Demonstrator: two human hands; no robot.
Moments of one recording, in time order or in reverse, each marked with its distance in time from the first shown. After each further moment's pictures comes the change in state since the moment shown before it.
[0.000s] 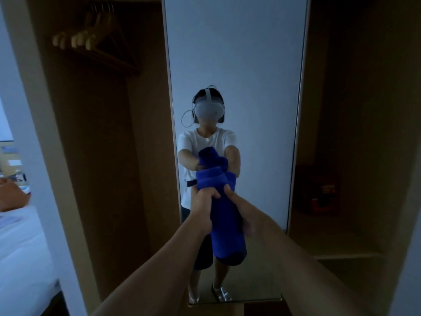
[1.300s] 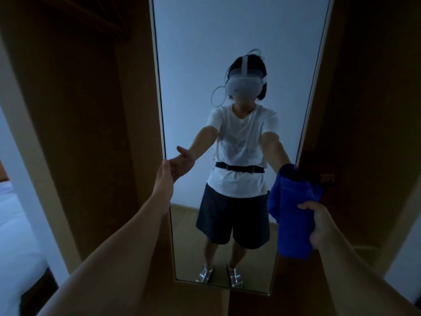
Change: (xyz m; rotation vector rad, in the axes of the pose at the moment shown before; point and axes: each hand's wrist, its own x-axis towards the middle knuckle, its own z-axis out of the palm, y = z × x) left_hand 0.103 -0.011 -0.055 0.241 0.064 0.221; right_hand -0.059 0.003 -0.169 0.186 0.668 -0.037
